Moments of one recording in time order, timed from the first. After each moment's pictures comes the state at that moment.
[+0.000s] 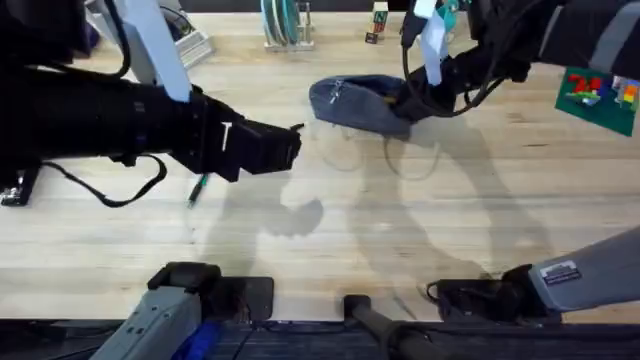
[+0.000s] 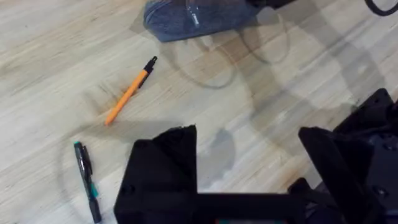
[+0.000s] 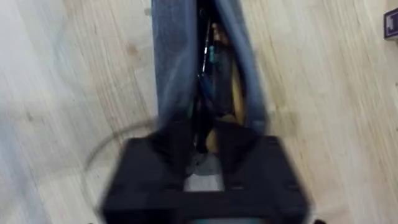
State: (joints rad) left arm -0.05 0.91 1.12 -1.19 0.56 0.25; right arm 0.15 1.75 1.19 -0.63 -0.47 -1.00
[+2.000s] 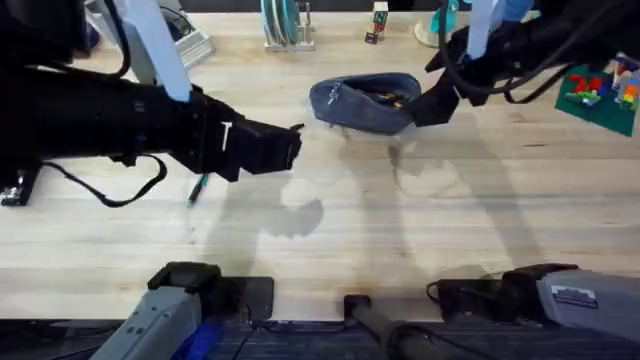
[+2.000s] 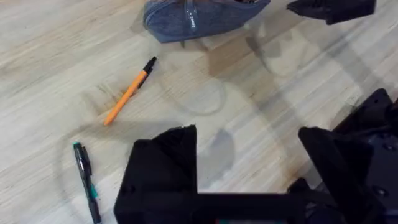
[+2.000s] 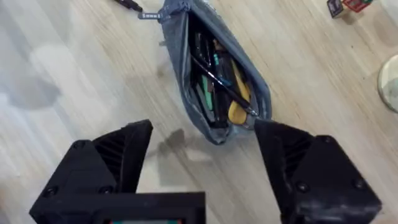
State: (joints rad) left arm -0.05 0.91 1.12 -1.19 0.56 0.25; right arm 0.16 1.43 1.19 -0.79 -0.46 -0.68
